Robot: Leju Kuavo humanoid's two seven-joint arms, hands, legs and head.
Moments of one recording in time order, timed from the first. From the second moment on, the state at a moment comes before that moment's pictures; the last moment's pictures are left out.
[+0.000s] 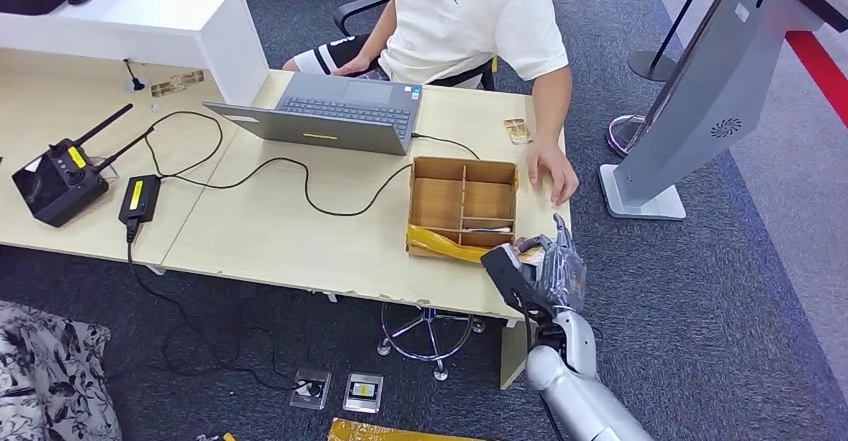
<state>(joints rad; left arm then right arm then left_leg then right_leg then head) -0.11 0.11 -0.94 -0.22 1.08 0.57 0.02 -0.44 0.02 0.59 -0.69 0.56 -0.67 0.02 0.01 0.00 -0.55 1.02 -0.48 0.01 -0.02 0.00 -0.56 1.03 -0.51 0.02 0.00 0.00</state>
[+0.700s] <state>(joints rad) -0.11 0.11 -0.95 -0.22 1.10 0.57 0.02 -0.38 -0.02 0.45 -0.85 0.58 -0.67 0.00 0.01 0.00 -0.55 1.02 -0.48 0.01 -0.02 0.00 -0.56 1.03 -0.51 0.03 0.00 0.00</state>
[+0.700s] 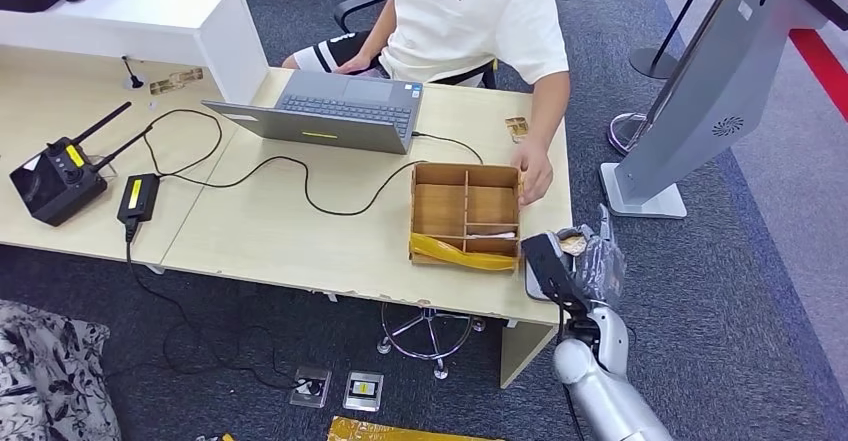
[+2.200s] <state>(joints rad) -0.11 0.11 -0.95 -0.22 1.11 0.58 0.02 -0.35 0.02 0.39 -0.68 0.46 -0.67 -0.02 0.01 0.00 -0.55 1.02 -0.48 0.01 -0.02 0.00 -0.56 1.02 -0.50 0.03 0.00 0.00</state>
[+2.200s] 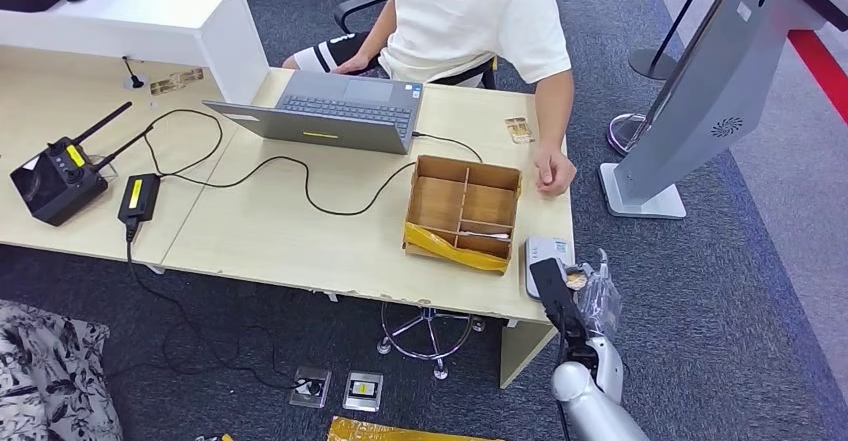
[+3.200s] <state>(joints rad) -0.14 0.10 -0.99 -0.22 1.10 0.55 0.00 -0.56 0.01 0.40 -1.45 0.86 -0.63 0.11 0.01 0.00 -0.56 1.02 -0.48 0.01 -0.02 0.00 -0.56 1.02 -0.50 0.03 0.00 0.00</state>
